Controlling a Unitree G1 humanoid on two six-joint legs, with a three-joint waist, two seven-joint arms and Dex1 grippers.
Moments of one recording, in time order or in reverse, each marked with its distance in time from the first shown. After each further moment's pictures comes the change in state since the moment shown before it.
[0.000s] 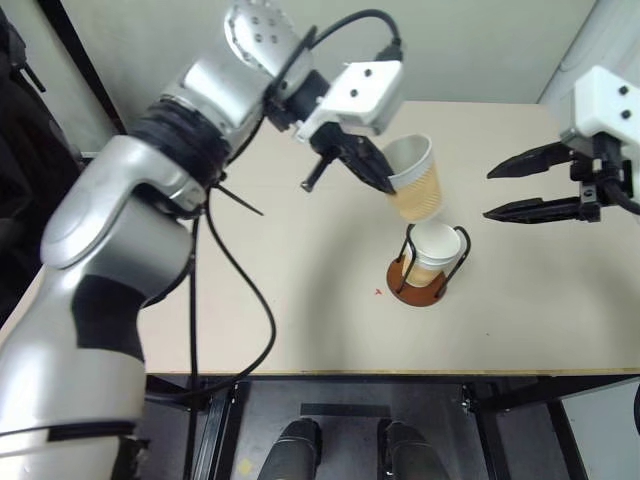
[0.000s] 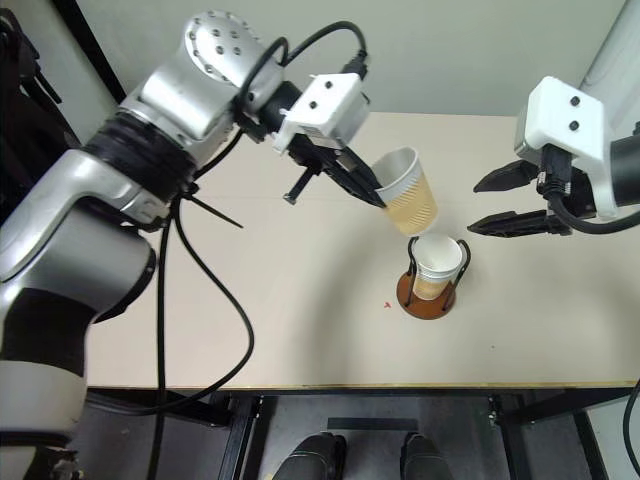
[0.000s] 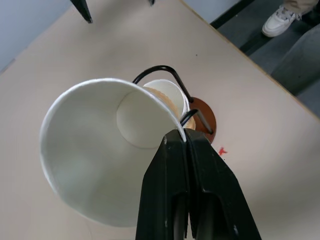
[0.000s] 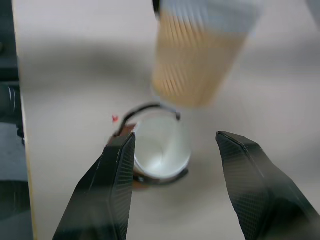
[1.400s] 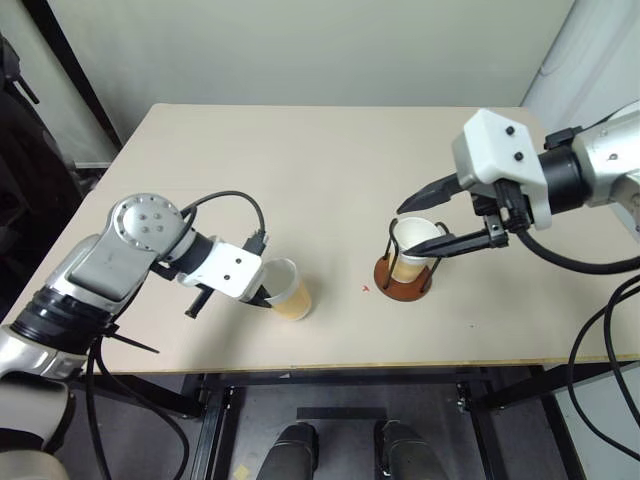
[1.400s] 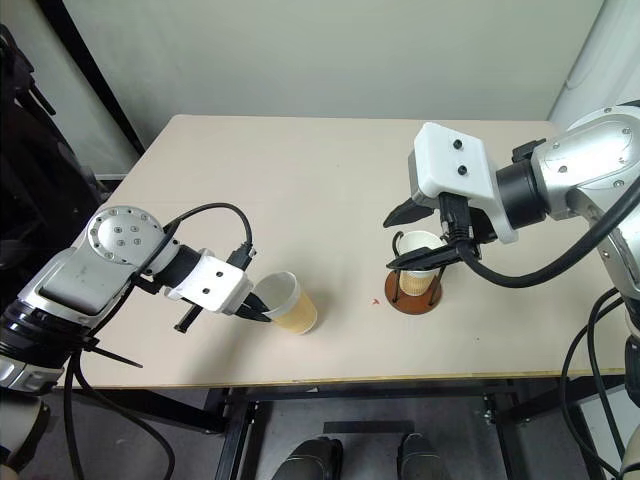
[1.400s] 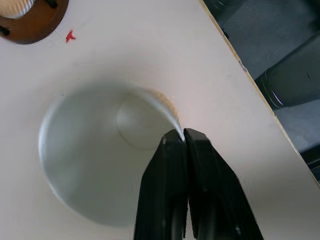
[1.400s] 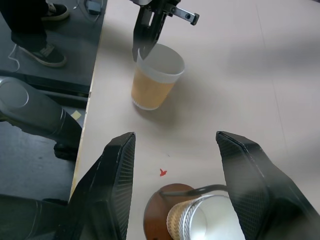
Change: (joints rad) left arm 0.977 0.535 0.511 -0.829 0.385 0.109 0.004; right arm -0.101 0.266 0.185 -0.065 0.023 -0.015 -0.014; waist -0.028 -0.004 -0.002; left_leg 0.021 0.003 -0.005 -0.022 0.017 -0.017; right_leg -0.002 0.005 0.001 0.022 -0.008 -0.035
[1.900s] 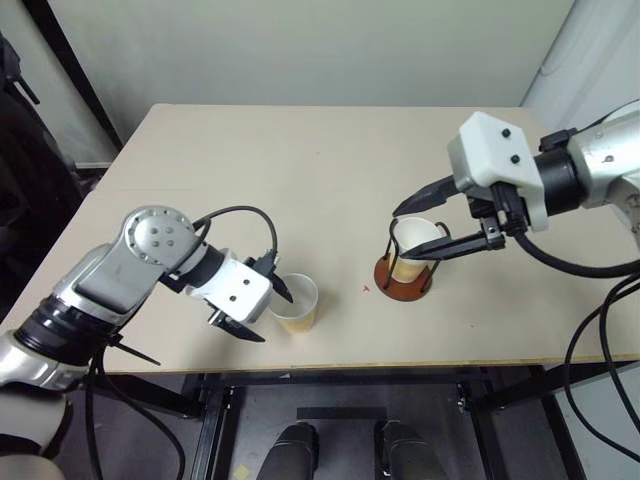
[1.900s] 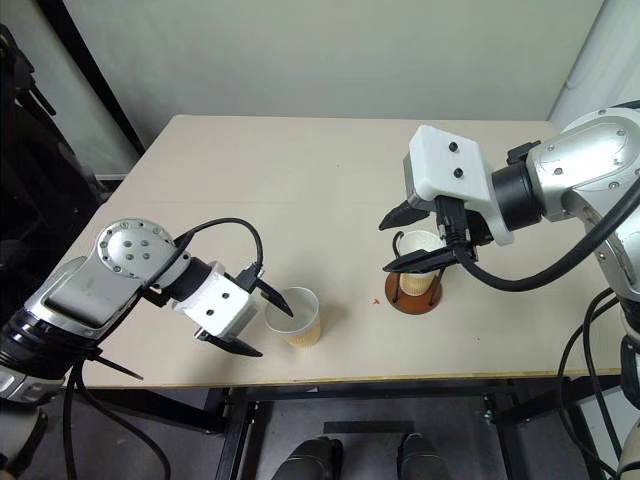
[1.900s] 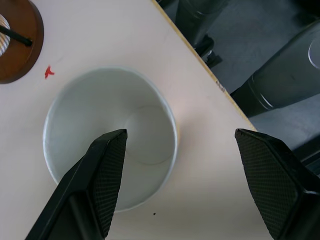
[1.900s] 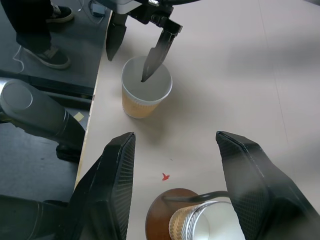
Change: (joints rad) left arm 0.043 -0.003 -0.016 -0.102 0.028 -0.049 0.003; right arm 0.000 0.017 0.000 -0.013 0.002 0.007 0.002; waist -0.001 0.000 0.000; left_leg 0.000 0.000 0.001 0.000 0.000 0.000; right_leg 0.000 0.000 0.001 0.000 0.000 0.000
